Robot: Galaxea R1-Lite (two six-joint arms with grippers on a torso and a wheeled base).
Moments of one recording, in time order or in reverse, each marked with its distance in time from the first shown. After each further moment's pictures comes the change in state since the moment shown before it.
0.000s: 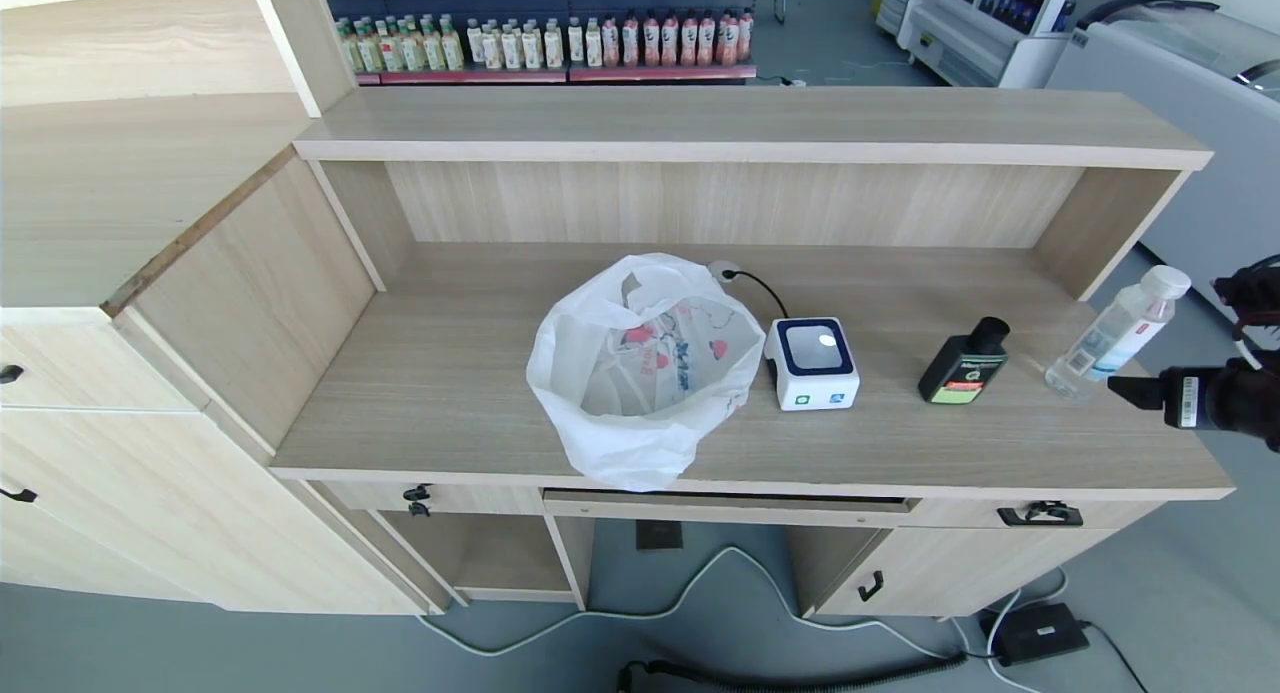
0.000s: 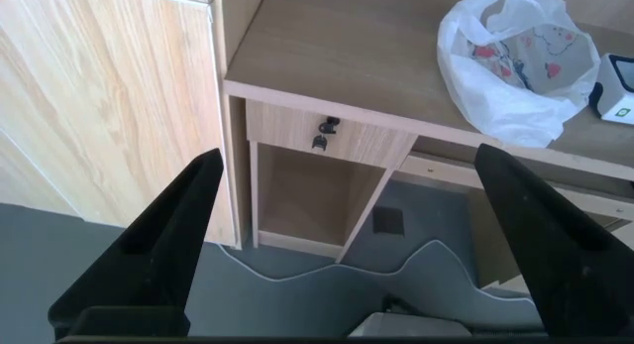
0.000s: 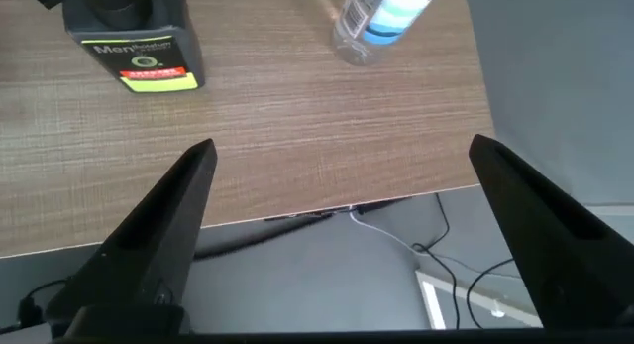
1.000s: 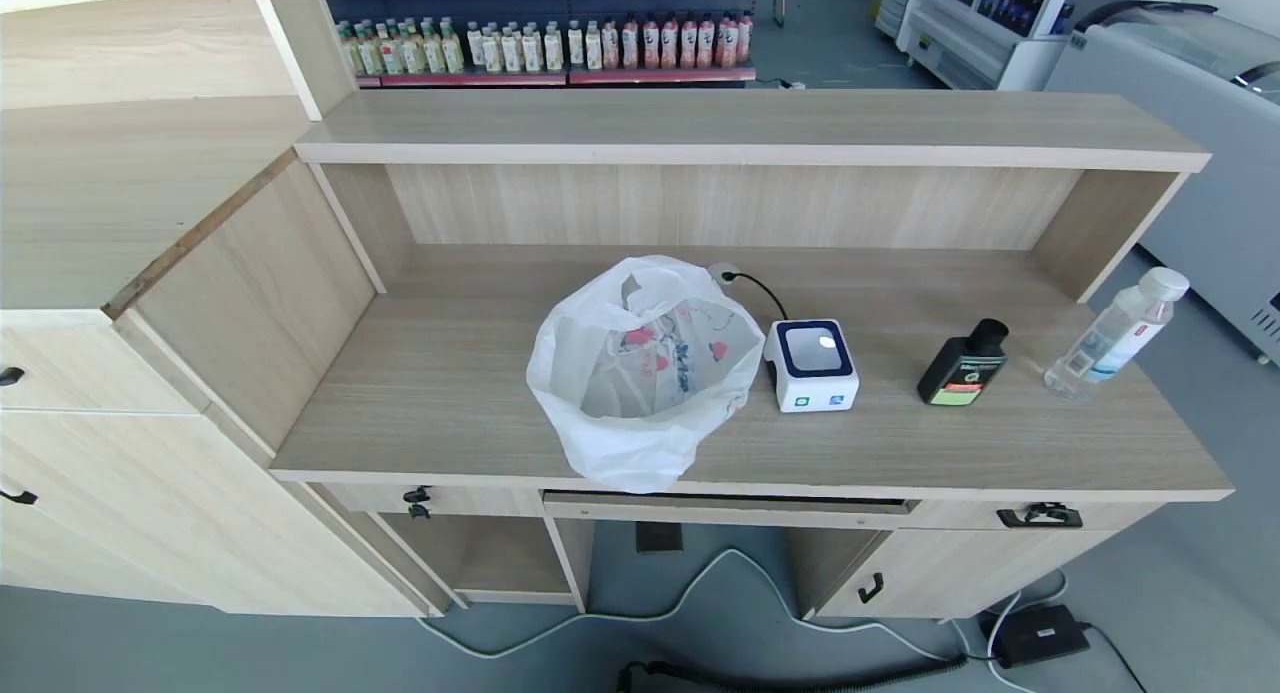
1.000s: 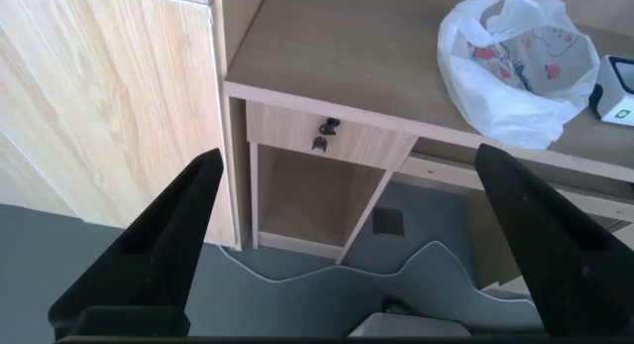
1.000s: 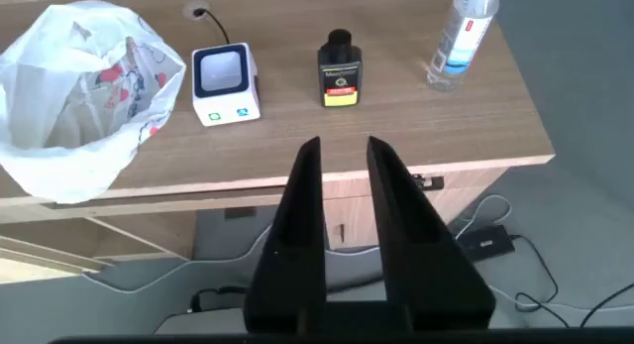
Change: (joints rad) left arm 0.000 0.000 0.000 0.000 0.001 0.000; right arm 0.335 -0.980 0.272 0.400 -0.109 0.252
